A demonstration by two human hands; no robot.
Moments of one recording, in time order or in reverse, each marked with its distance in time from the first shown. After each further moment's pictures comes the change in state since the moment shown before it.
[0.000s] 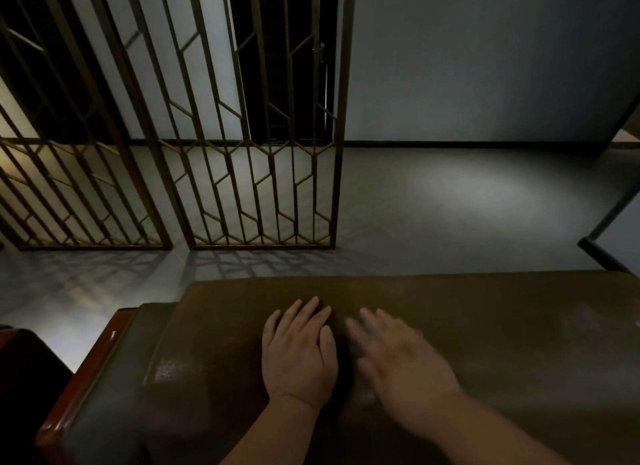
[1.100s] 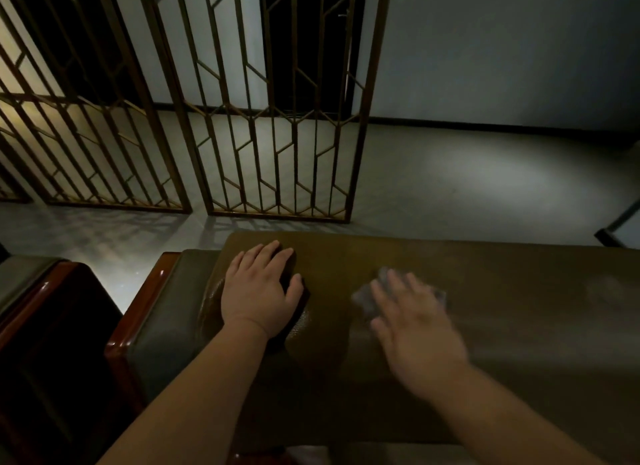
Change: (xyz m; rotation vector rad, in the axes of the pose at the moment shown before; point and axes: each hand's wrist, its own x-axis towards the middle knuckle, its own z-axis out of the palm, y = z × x) left_hand 0.007 -0.124 -0.042 0.220 -0.010 0.011; right_hand -0.004 -0.045 0.037 -0.182 0.133 0.106
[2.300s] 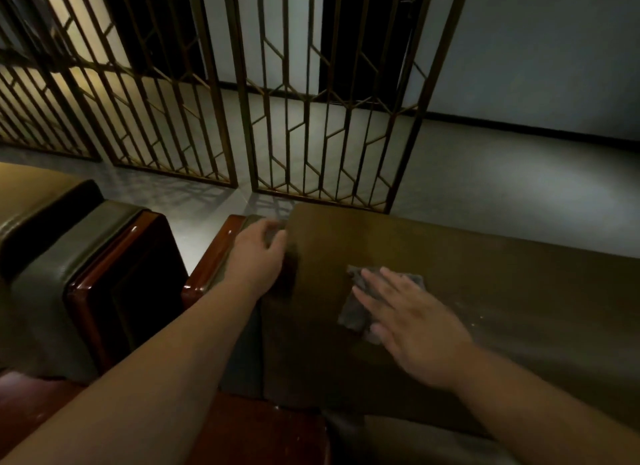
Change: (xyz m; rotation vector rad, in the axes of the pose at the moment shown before) left_hand -0.034 -0.097 -0.026 -0.717 0.053 -0.411; right_hand -0.004 -0.069 -0.016 0.026 -0.098 -0.459
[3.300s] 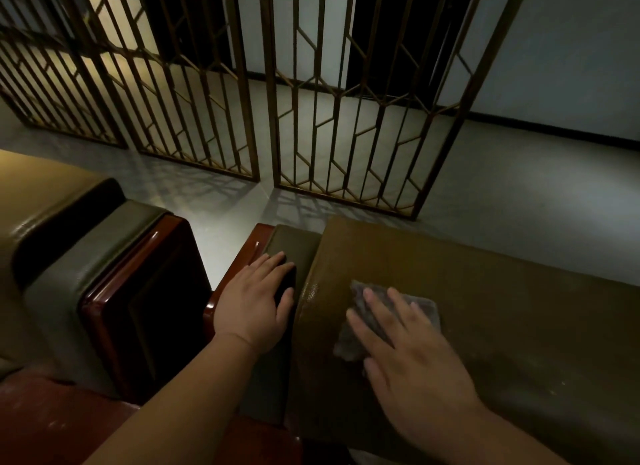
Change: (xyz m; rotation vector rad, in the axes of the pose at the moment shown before) left_hand 0.009 -0.076 -0.010 0.639 -0.034 0.273; right_hand 0.057 -0.052 -0.007 0.046 0.009 0.023
